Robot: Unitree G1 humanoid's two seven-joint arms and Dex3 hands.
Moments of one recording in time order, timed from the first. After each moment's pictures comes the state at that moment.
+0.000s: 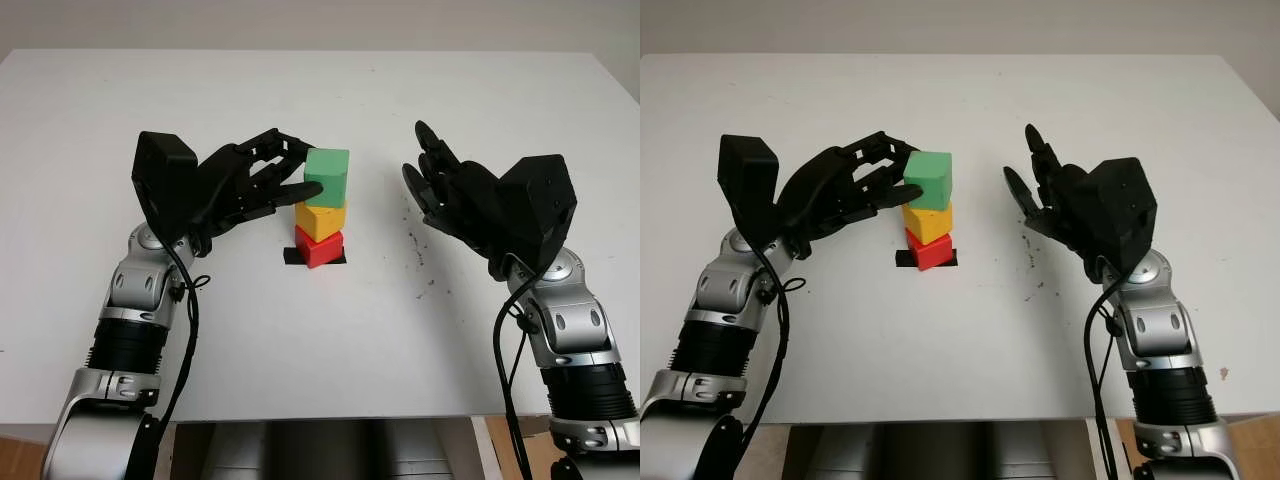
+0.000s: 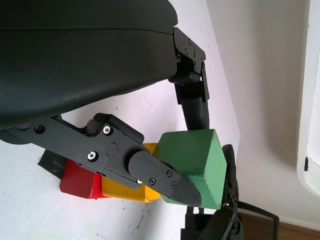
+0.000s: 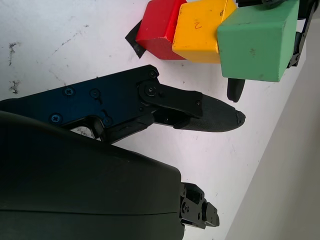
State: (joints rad) left arm -0.66 0.29 0.05 0.29 -0.16 0.29 -0.45; right arm -0.47 -0.39 -0.02 0.04 0.02 0.39 0.33
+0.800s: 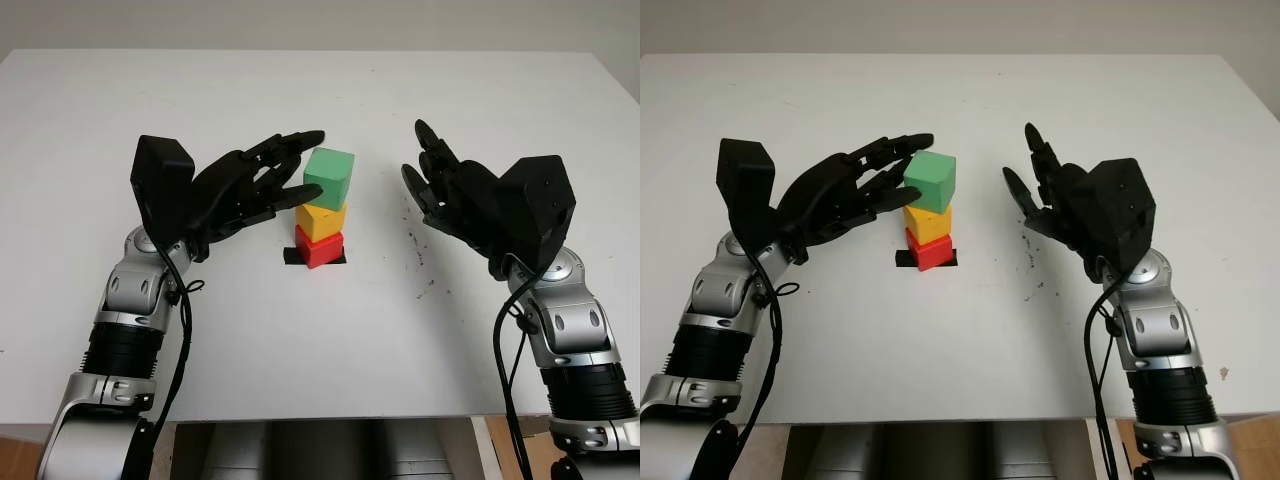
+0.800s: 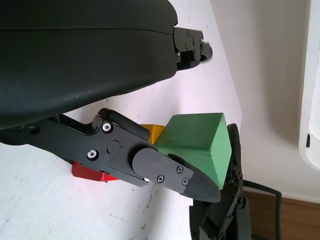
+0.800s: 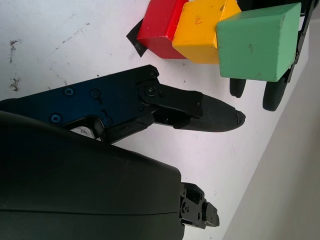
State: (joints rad) left arm -0.64 0.32 0.04 0.29 -0.17 0.26 -0.56; right arm -0.47 -0.39 -0.02 0.04 0.01 0.38 0.33
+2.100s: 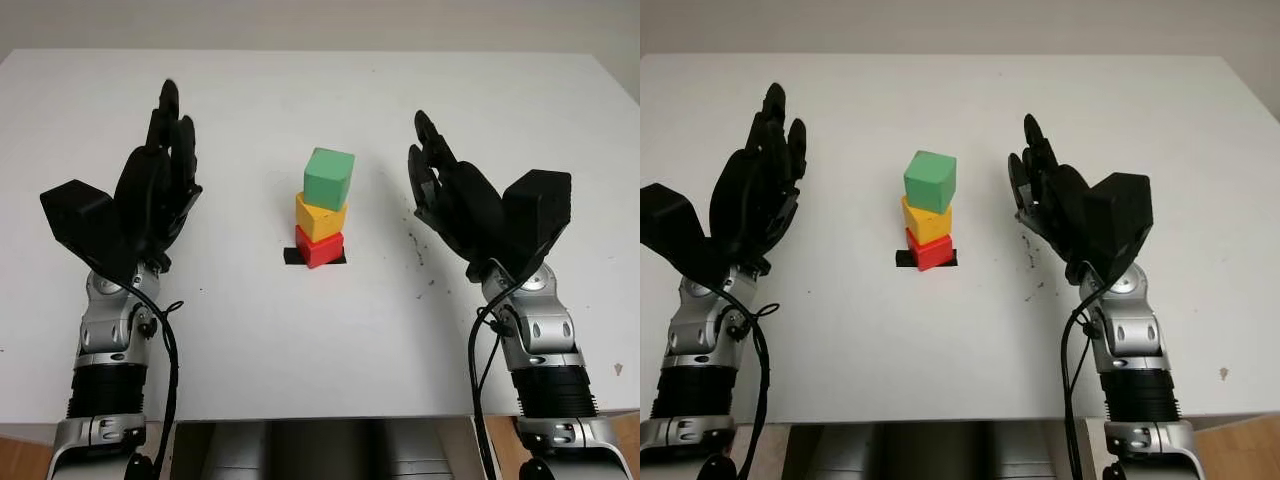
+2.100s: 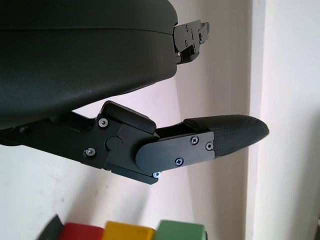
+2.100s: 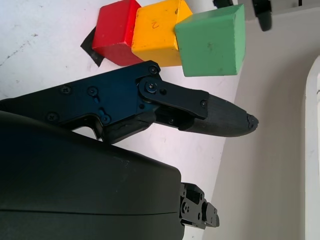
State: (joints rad) left arm -0.47 0.28 0.24 0.35 -0.20 -0.11 -0.27; right arm -0.47 -0.24 -0.08 0.20 0.13 0.17 0.27
